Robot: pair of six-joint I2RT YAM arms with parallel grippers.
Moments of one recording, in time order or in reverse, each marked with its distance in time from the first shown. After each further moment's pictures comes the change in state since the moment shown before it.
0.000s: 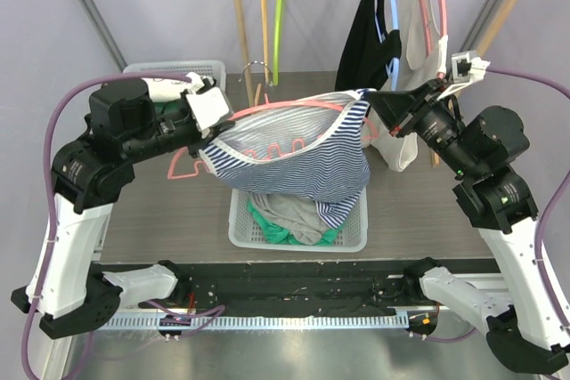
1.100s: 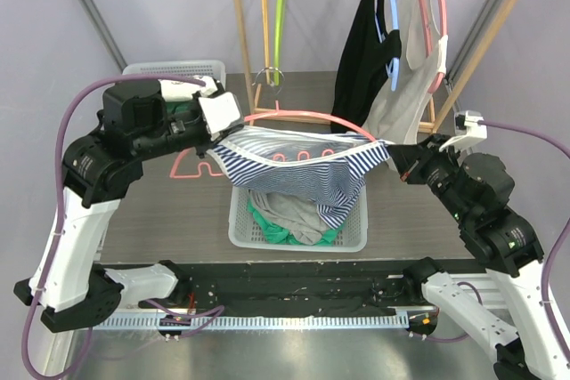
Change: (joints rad) left arm -0.032 0.014 -0.004 -0.002 0.010 0.044; right arm 0.024 -0.250 -0.238 -0.339 0.335 0.015
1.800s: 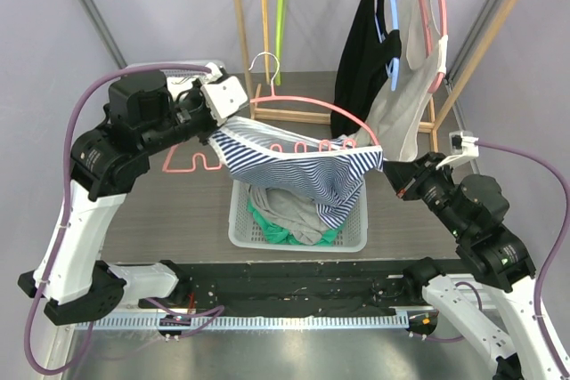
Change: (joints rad) left arm -0.020 0.044 0.034 0.056 -0.181 -0.017; right arm 0.000 -0.144 -0.181 0.055 -0.088 0.074
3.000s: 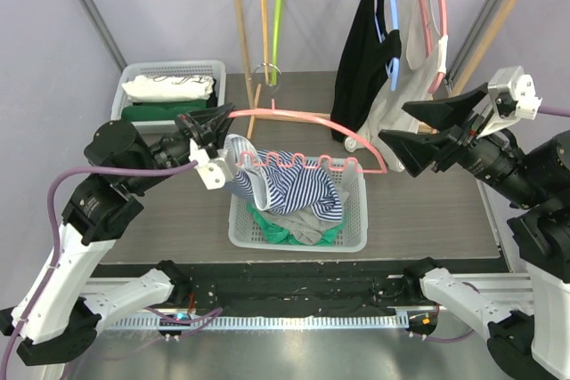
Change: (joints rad) left arm -0.059 -0.322 -0.488 0.485 0.097 0.463; right arm -0.032 0.342 0.718 -0.056 -0.445 -0.446
